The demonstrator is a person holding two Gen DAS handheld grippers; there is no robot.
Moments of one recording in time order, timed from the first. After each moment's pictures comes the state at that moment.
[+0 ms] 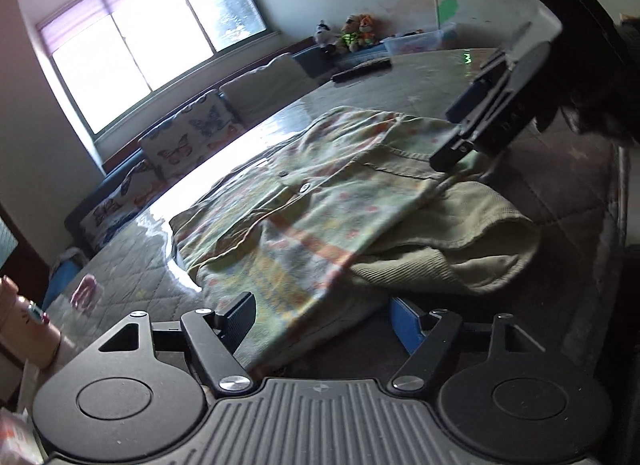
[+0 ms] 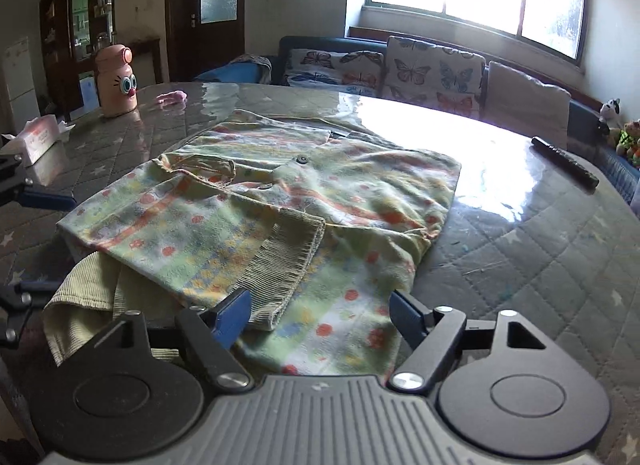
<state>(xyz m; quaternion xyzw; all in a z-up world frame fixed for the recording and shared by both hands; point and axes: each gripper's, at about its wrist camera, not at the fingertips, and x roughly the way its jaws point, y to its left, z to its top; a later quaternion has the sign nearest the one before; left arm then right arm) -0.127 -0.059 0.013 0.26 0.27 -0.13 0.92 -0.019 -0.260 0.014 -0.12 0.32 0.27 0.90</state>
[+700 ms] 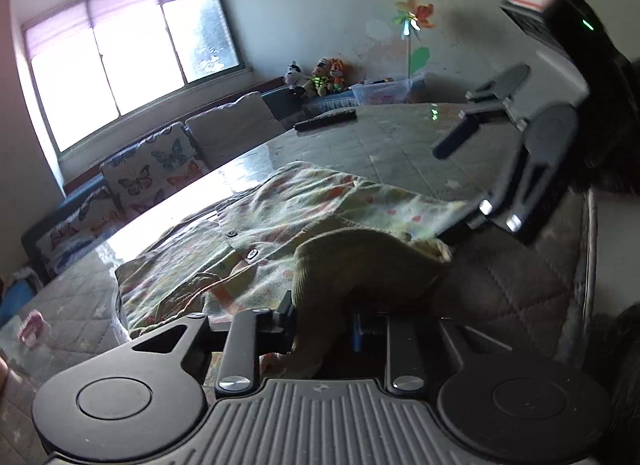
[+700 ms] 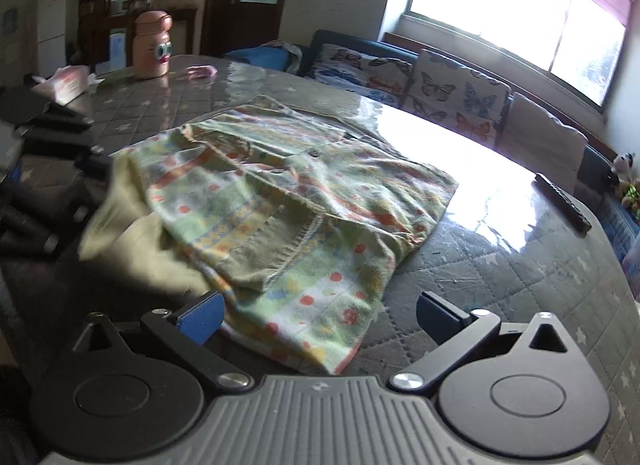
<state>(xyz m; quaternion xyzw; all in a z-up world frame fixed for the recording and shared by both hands) -0.093 -0.079 0.024 0.18 0.24 -0.20 0.93 -0.041 -0.271 0.030 -0.21 0.30 0.31 0.88</state>
